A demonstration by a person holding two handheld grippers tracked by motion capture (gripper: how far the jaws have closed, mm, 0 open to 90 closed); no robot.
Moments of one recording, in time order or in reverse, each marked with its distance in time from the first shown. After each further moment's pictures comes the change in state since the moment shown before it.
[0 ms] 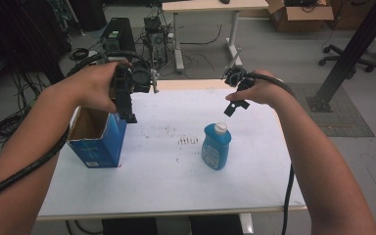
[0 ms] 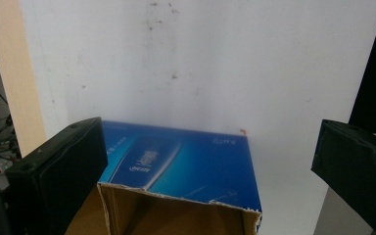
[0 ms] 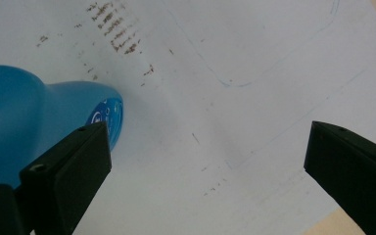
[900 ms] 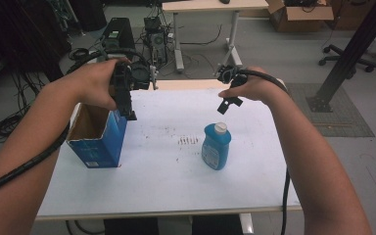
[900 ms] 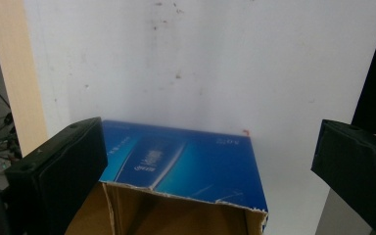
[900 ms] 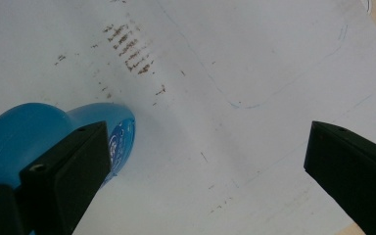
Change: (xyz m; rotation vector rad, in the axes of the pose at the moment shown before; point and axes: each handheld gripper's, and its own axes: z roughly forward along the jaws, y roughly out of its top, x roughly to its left) left arm 0.007 -0.001 0.000 -0.011 -0.008 -0.005; right arm 0.007 0.023 -0.001 -0.016 0.026 -0.024
